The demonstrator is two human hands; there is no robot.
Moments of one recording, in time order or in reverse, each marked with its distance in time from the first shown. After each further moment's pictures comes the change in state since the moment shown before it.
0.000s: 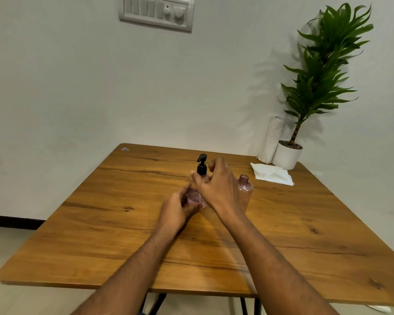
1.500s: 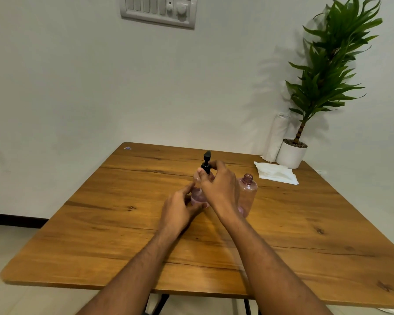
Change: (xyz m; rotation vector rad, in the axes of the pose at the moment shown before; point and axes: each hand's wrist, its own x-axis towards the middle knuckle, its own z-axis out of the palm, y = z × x) left_hand 0.003 -0.001 0.000 0.060 0.031 -0.001; right_hand 0.001 -0.004 0.012 0.065 0.059 0.125
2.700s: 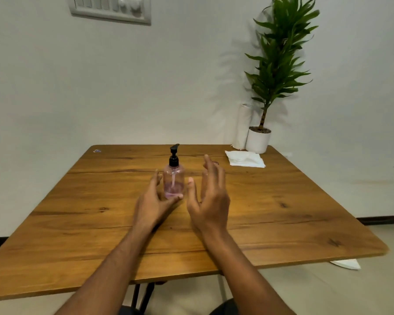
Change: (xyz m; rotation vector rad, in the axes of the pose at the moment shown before) left_hand -0.012 0.016 0.000 0.031 0.061 -0.018; right_hand -0.074 0.031 -0.038 0.147 0.363 -0.246
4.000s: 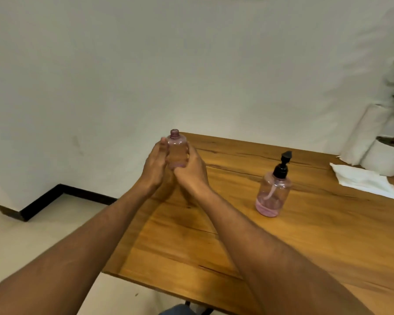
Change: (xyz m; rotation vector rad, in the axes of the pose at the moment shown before) left_hand 0.085 -0.082 -0.197 -0.304 0.221 -0.034; right_hand 0.019 -0.131 0.249 0.437 -0.730 0.398
